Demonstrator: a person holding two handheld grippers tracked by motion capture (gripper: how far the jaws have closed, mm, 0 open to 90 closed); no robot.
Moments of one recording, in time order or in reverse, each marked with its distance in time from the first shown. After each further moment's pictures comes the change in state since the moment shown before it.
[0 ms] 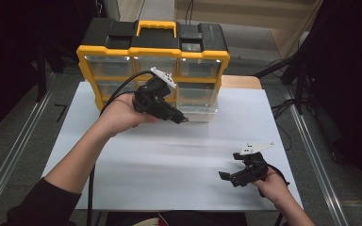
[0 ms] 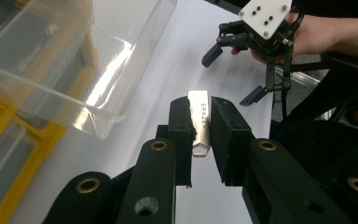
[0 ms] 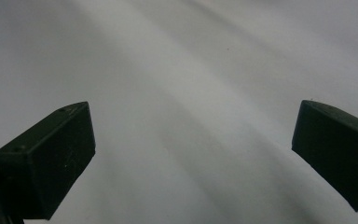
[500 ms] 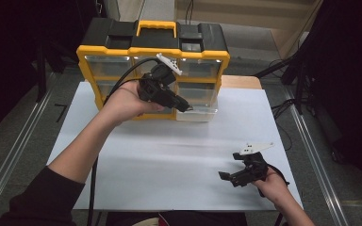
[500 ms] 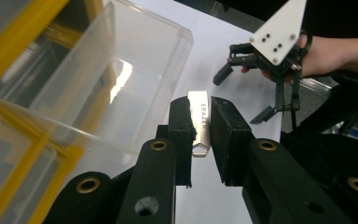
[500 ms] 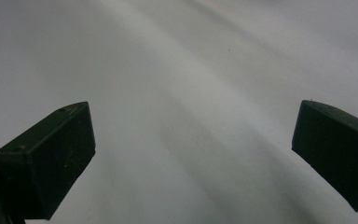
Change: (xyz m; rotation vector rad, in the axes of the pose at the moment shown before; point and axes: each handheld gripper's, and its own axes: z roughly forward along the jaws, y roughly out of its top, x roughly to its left) left arm 0.007 0.026 -0.007 -0.021 0.045 0.000; right arm 0.000 0.000 0.000 0.001 0.002 -0.003
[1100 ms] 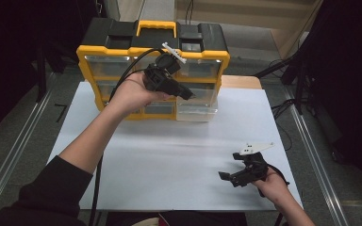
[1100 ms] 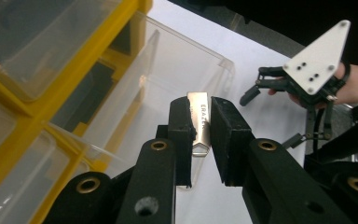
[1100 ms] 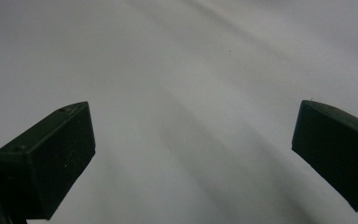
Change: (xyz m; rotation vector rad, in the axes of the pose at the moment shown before) left arm 0.022 0.017 0.008 -0.025 0.075 -0.055; right arm 0.000 0.000 -0.001 -0.004 0.003 0.002
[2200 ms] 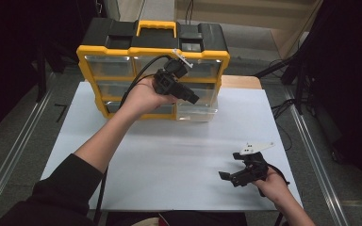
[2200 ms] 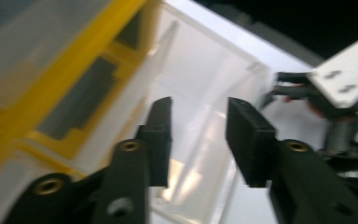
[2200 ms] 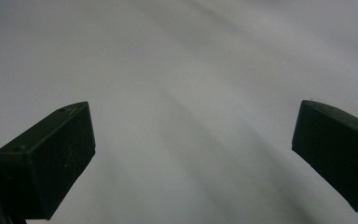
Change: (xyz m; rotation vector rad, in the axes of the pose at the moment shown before) left arm 0.010 -0.002 0.033 0.003 -0.073 -0.083; right arm -0.001 0.001 0.000 0.001 0.003 -0.005
